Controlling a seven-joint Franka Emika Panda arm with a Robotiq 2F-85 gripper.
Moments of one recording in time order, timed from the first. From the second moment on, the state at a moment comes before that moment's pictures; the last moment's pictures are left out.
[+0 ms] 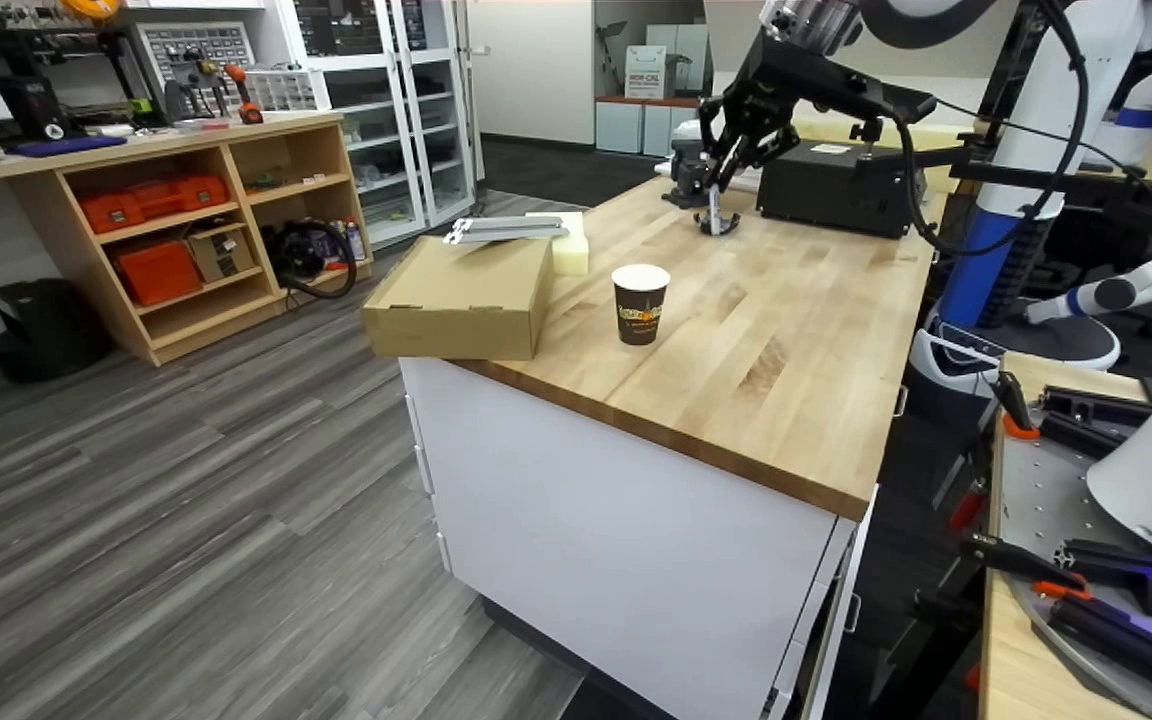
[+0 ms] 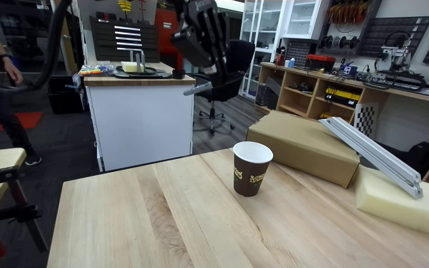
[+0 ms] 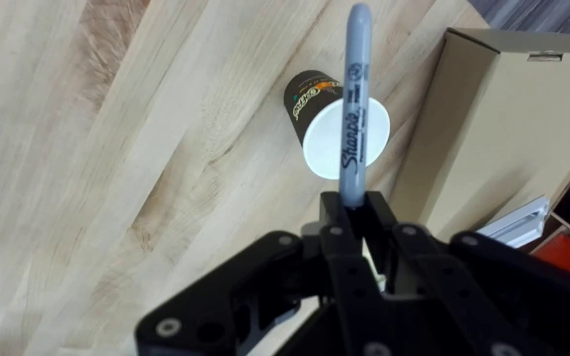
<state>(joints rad) 0.02 -0.23 -0.15 -2.56 -0.16 2.79 0.99</state>
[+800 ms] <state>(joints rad) -0.11 0.00 -0.03 -2.25 -0.31 2.74 1.01</state>
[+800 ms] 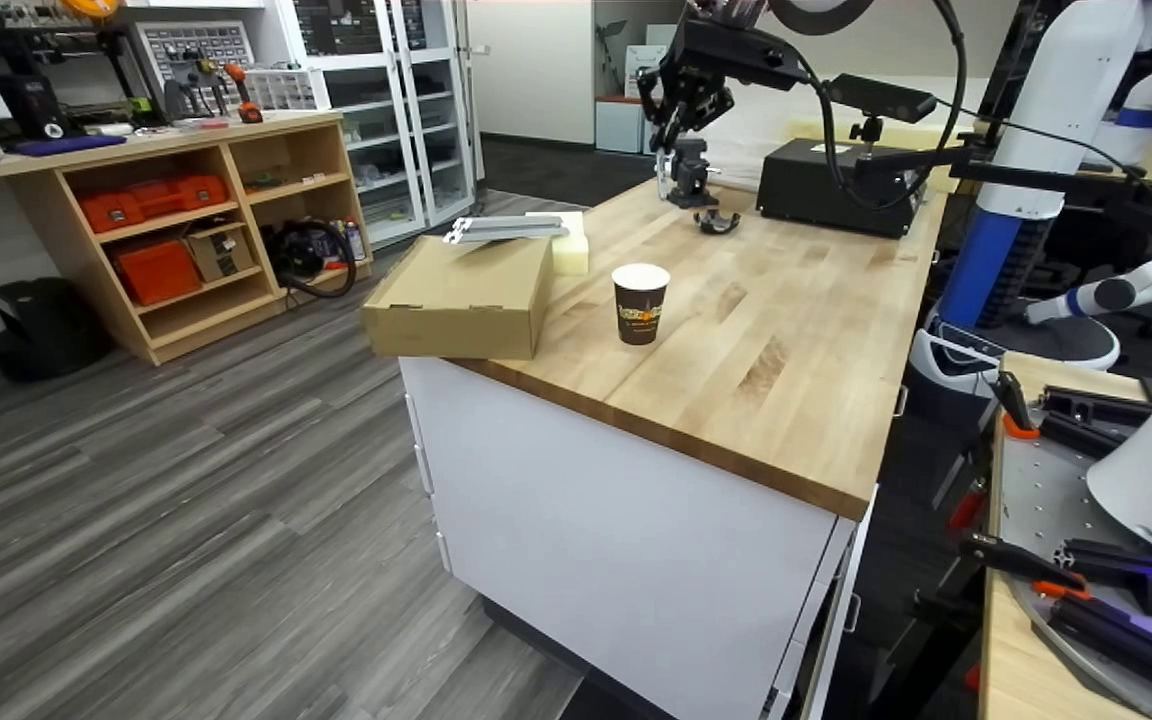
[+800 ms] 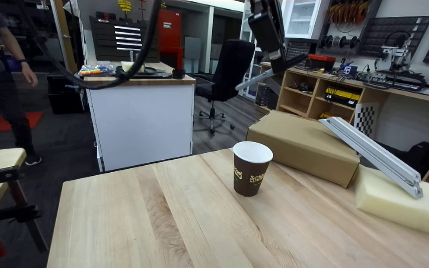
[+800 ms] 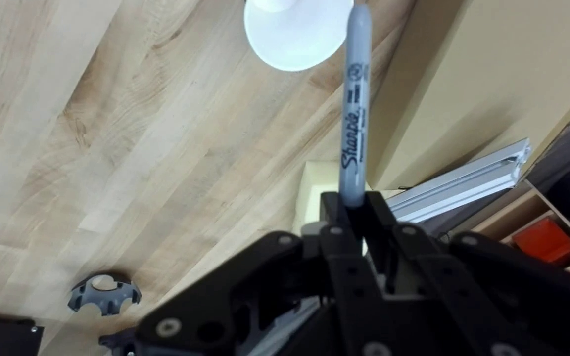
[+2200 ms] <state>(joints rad) 0.02 0.22 -0.07 -2.08 -0.83 2.61 1.73</state>
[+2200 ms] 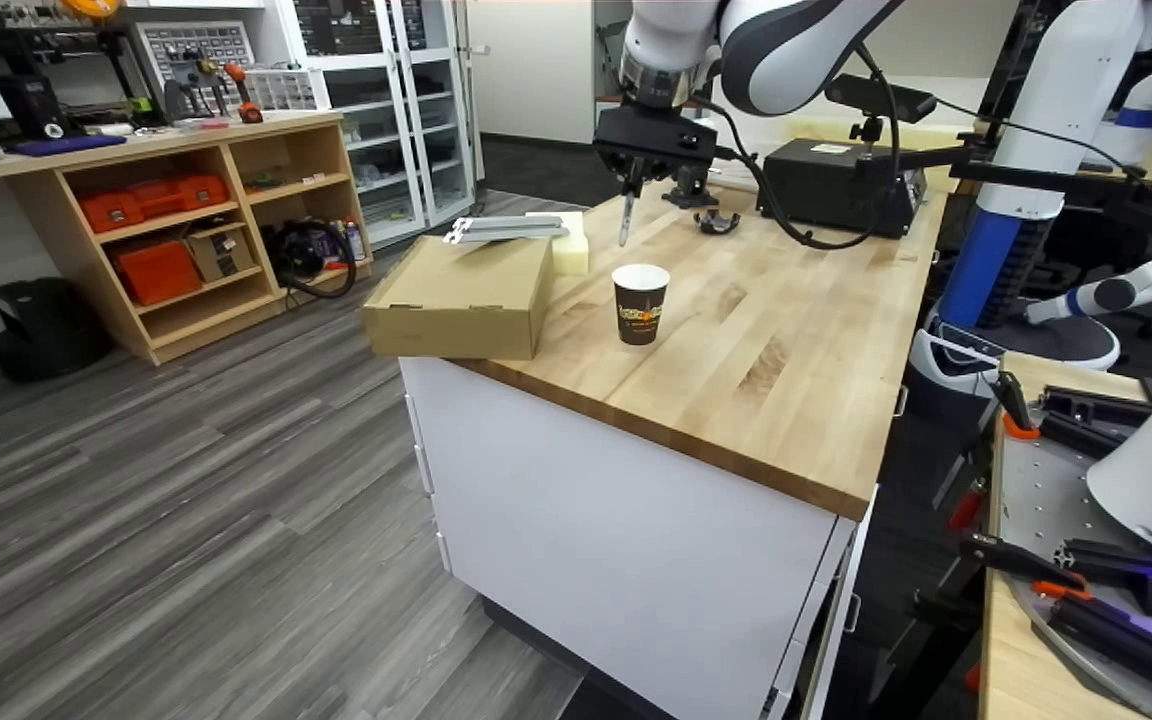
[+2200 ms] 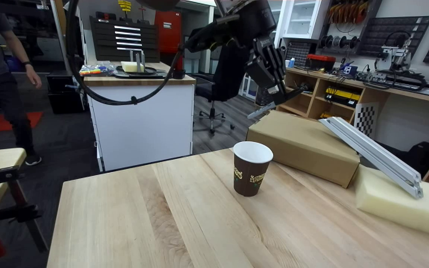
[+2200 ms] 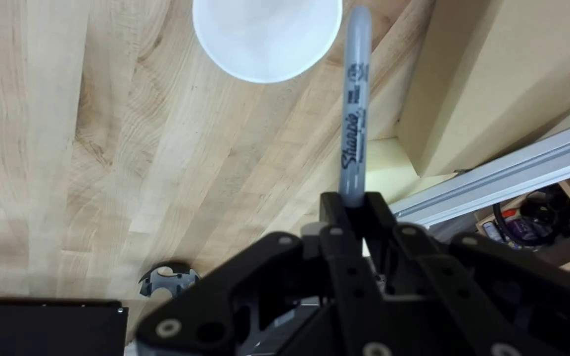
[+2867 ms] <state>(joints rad) 0.05 0.31 -0.07 -1.98 -0.78 2.50 1.75</state>
